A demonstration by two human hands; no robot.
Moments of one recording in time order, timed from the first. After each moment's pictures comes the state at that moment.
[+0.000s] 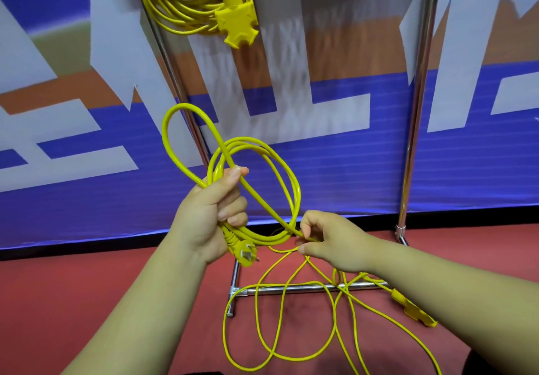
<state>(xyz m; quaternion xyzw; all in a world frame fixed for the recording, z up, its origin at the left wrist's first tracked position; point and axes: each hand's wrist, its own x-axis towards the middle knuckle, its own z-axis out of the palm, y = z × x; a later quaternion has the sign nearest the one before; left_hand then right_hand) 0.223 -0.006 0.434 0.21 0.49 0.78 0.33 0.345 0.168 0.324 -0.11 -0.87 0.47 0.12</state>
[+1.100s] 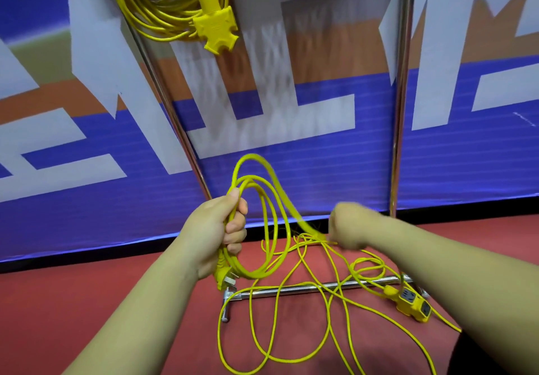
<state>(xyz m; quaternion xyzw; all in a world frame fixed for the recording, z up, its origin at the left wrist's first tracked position) 0.221 0.003 0.408 0.22 0.63 0.64 0.37 0.354 0.223 0.337 -0.26 -0.95 0.18 -0.07</state>
